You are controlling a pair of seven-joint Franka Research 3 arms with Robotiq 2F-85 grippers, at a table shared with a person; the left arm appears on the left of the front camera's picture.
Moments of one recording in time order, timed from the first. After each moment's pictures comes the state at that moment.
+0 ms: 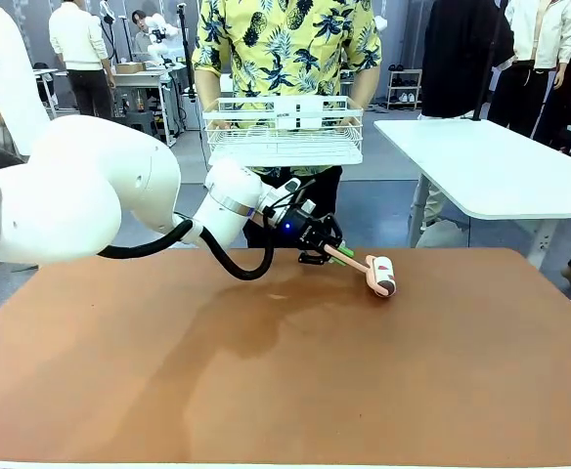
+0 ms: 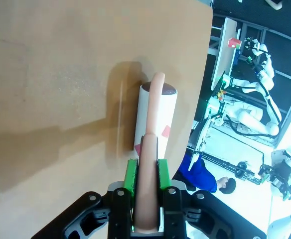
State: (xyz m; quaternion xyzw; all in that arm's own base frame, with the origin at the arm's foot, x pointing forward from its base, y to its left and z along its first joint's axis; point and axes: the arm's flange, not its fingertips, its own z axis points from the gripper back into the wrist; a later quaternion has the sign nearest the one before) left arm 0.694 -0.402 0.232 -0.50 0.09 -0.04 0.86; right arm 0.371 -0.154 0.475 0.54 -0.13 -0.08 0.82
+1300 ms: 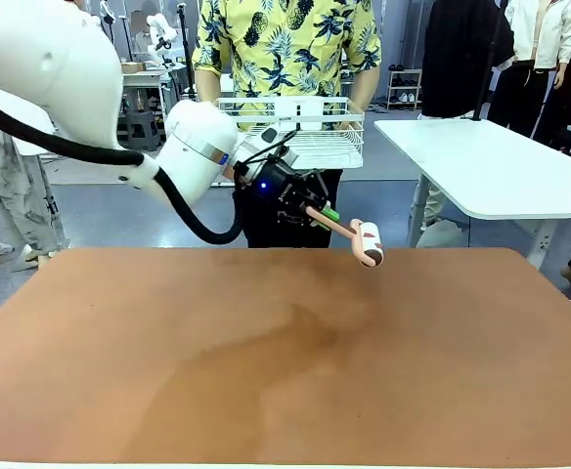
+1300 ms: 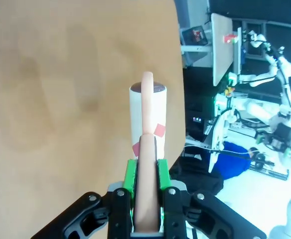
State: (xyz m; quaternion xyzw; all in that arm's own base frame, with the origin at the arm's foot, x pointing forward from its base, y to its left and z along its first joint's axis) left arm 0.611 -0.350 0.361 -0.47 0.00 -0.09 0.88; right arm 0.370 -0.154 0.475 0.54 -0.13 -0.08 0.82
